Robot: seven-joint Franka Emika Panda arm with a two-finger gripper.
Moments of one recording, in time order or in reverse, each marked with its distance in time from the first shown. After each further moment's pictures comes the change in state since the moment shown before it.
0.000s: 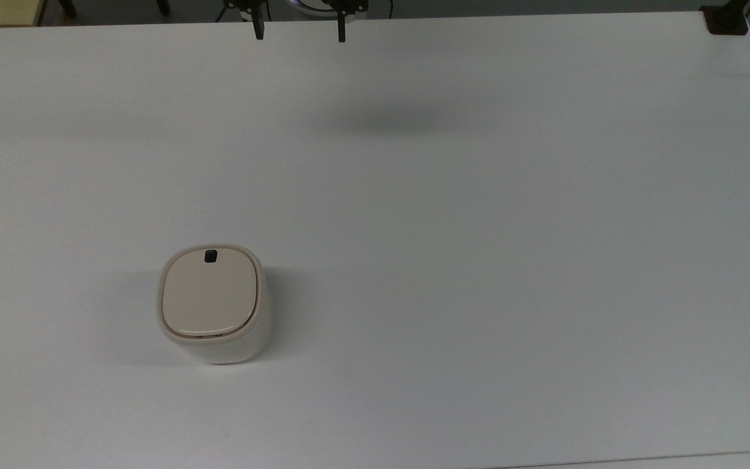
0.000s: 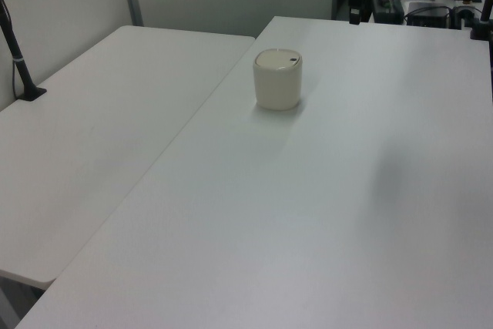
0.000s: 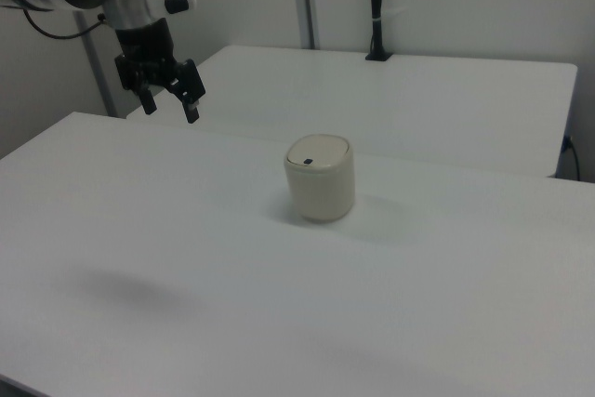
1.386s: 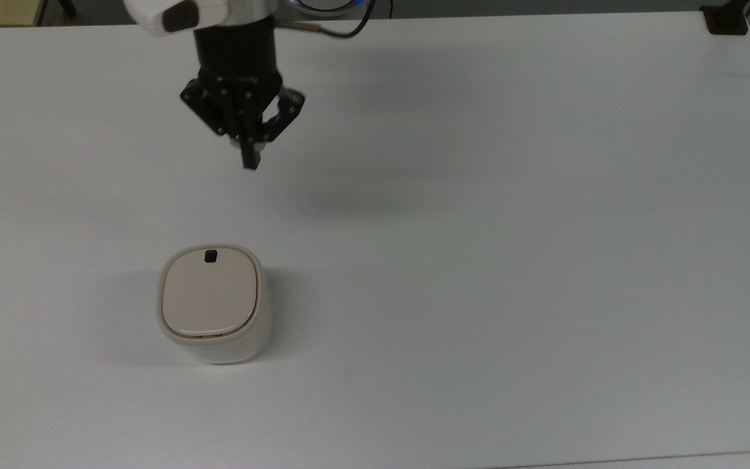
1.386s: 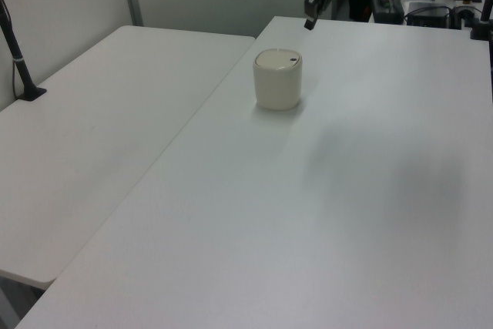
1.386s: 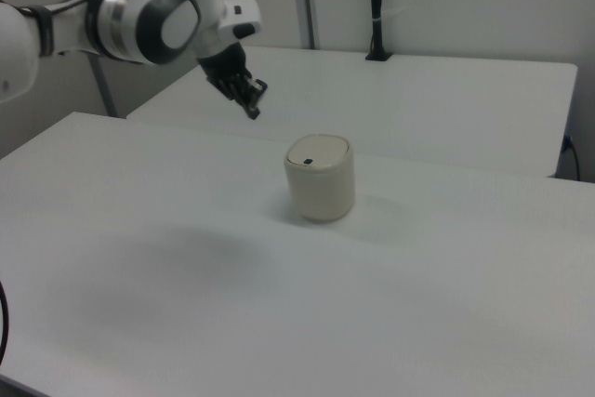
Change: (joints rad) arm -0.066 0.186 -0.024 -0.001 0.000 0.495 0.085
